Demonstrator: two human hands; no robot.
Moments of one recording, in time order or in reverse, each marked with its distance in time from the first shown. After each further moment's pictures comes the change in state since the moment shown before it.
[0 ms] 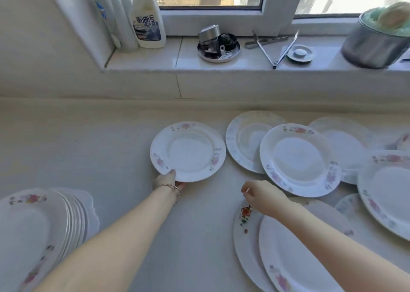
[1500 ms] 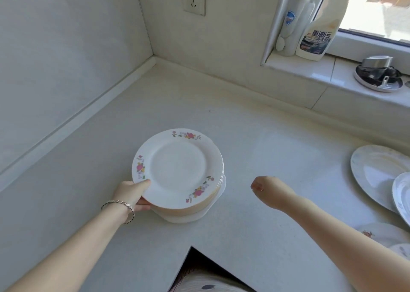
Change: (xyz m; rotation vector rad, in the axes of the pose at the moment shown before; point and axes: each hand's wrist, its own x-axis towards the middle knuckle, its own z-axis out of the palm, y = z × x) left_hand -0.032 0.102 -0.414 0.316 0.235 0.181; right_hand -0.016 -0.272 0.106 -0.240 -0.066 -0.275
